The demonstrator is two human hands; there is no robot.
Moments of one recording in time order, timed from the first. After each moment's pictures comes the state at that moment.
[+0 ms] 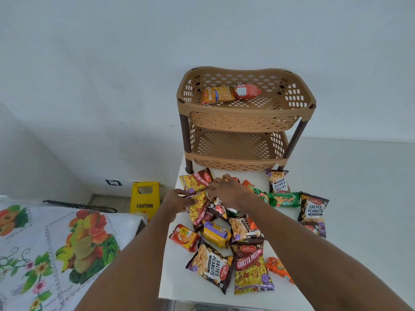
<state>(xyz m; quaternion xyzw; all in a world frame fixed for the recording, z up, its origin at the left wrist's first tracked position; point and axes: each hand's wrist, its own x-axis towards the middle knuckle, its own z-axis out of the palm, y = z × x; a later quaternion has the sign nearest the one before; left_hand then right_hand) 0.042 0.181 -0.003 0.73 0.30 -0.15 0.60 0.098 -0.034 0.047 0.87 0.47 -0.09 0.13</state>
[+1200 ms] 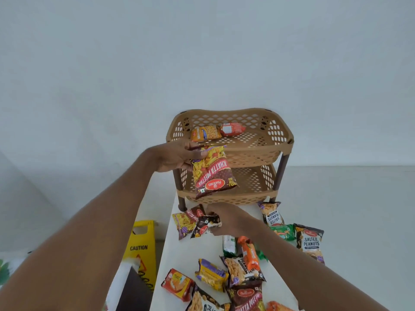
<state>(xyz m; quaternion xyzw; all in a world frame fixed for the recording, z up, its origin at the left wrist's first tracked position) 0.157 0.167 0.259 0.76 -0.10 -0.26 0.59 0.107 -0.065 0.089 0.90 0.36 -0.13 -0.19</state>
